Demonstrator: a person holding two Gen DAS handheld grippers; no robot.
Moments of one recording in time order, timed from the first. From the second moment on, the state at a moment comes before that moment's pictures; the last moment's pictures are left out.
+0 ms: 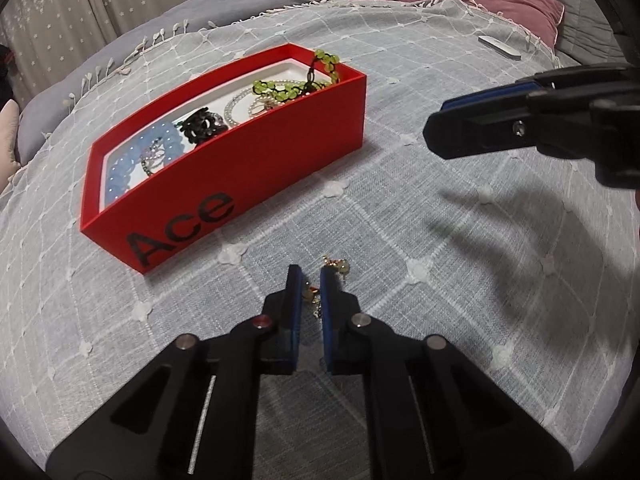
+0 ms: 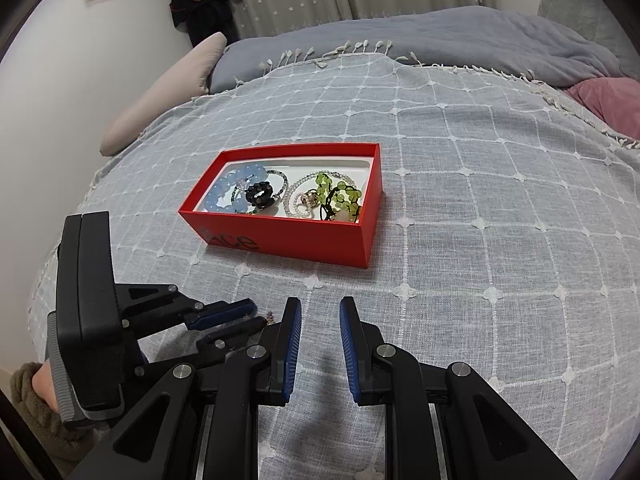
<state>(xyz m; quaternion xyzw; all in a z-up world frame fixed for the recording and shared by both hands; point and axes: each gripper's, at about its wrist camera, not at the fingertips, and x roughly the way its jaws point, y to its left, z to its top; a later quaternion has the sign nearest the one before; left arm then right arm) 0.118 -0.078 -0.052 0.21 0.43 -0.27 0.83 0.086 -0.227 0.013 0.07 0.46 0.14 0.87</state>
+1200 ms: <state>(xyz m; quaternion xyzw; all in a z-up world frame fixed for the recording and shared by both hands) 0.134 0.010 0.001 0.02 0.42 -0.23 0.88 0.092 -0.167 -0.025 -0.02 0.46 0.22 0.86</state>
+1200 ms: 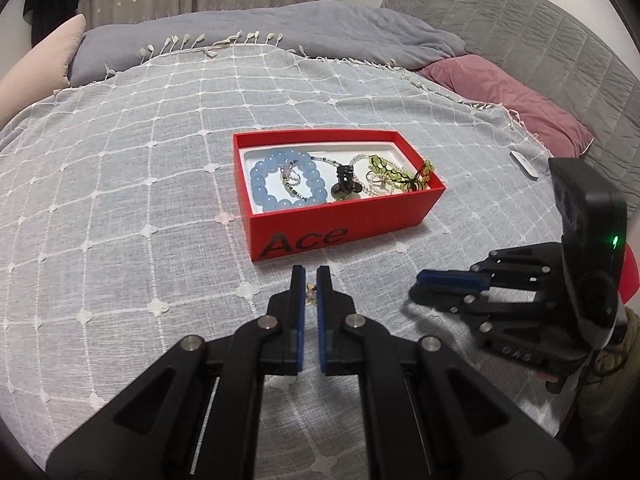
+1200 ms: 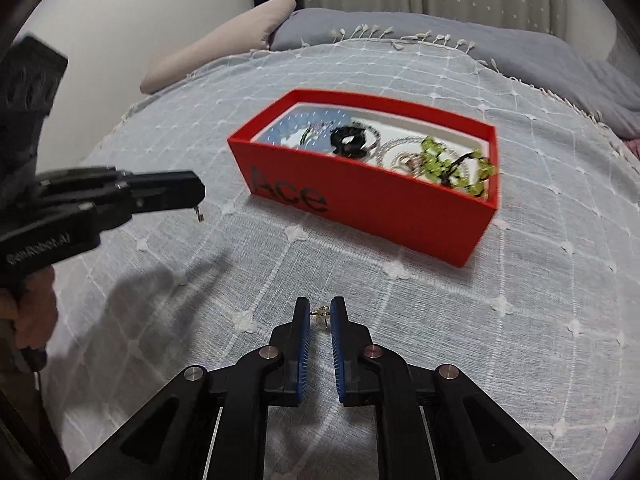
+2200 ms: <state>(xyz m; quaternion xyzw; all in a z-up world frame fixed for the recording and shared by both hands) 0.133 -0.010 0.025 0.04 0.40 -0.19 0.90 0.090 -0.211 0.033 0.08 0.41 0.24 0.88</state>
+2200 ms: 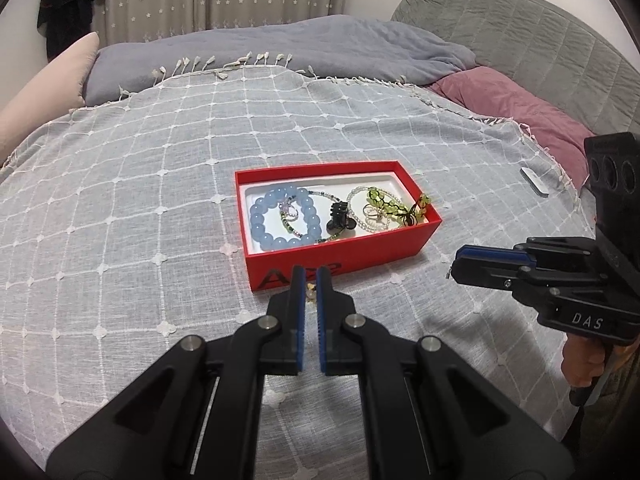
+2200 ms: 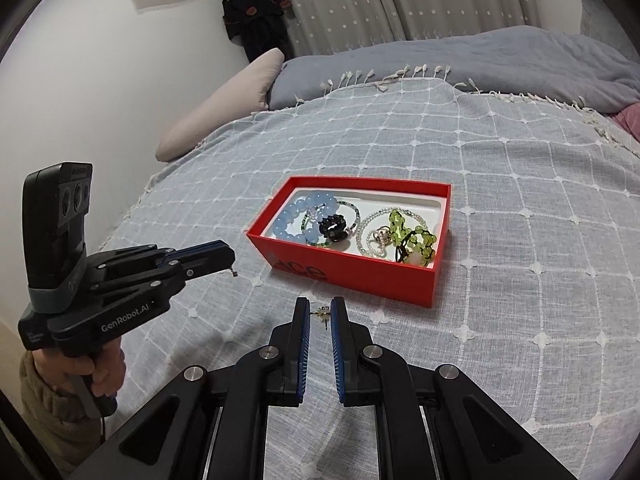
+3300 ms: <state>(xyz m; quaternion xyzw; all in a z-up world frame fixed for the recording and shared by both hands) 0.216 -0.014 0.012 -0.04 0.40 -0.20 0.90 0.182 -0.203 0.035 0.14 0.39 0.21 0.88</state>
